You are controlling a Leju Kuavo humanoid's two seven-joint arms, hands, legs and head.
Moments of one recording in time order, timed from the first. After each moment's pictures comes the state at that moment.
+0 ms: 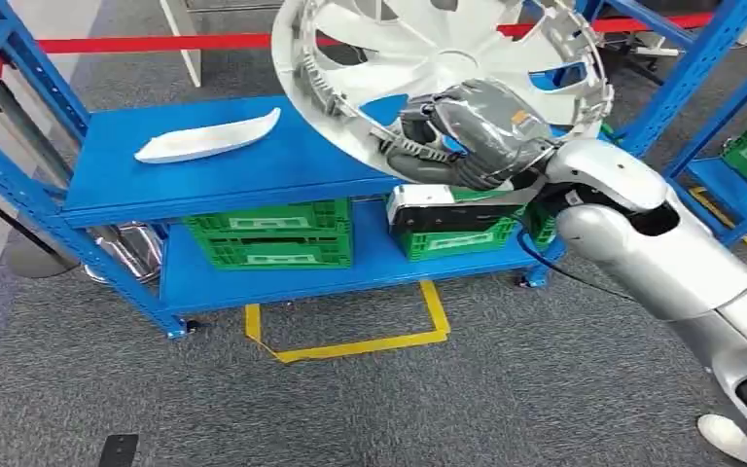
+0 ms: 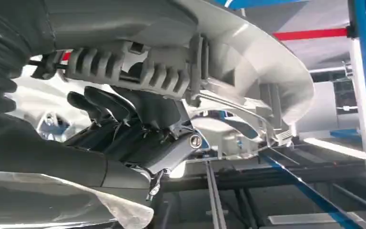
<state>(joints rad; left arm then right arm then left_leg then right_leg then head) -0.11 -0.14 1.20 -0.23 -1.11 0.42 -0.43 -1.03 -0.26 0.83 -1.25 0.69 0.05 -0.15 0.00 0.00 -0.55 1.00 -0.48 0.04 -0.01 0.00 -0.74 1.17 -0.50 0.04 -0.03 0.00</state>
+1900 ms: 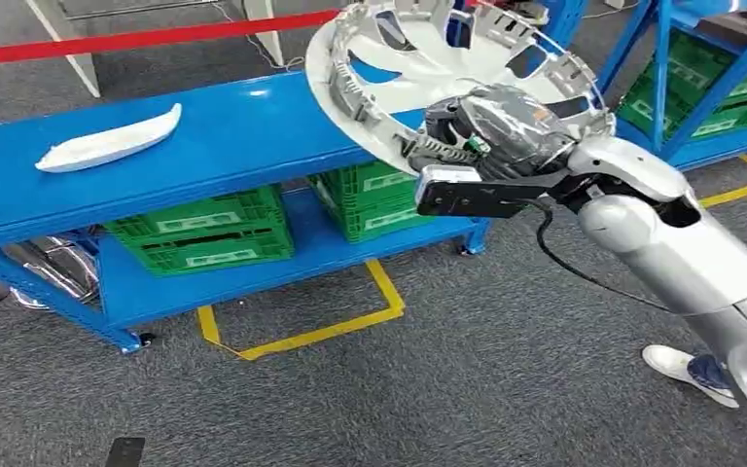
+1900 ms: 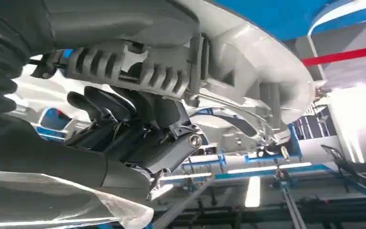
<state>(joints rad) -0.11 -0.14 1.20 -0.23 -1.11 0.42 -0.42 -1.04 -0.29 0.81 -1.22 0.57 0.13 -0.12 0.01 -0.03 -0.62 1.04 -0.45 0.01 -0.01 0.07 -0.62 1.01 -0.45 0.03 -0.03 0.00</state>
